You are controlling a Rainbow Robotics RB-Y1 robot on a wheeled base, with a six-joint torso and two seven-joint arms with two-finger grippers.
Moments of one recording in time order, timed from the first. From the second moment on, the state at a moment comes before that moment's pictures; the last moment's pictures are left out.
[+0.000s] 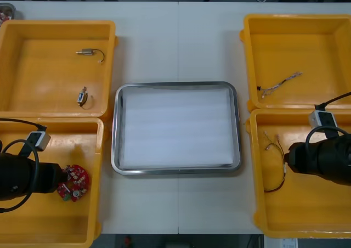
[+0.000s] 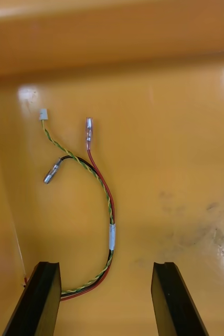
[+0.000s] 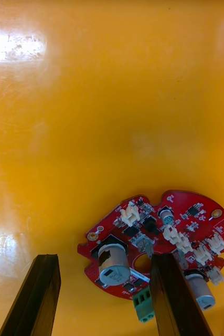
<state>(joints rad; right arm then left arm) 0.06 -0.37 -0.15 -2.30 -0.45 1.70 1.33 0.22 0.81 0.01 -2.12 0.82 1.28 -1.31</state>
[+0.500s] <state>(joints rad) 0.09 -0.37 -0.07 -2.19 -0.40 1.59 1.33 0.23 0.81 0.00 -2.10 0.81 1.26 -1.31</state>
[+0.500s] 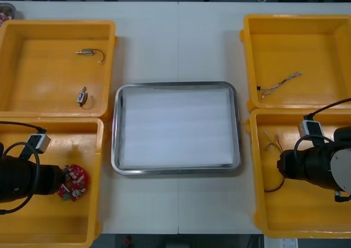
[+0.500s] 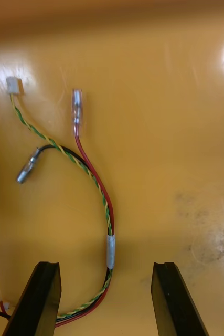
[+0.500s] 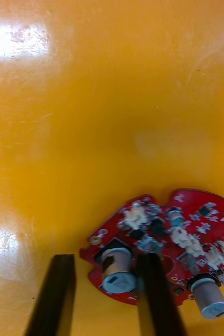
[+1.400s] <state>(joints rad) 0.14 -0.37 0.01 -2.15 -0.31 1.49 1.33 0.22 0.81 0.10 -2.18 0.83 1.45 -1.31</state>
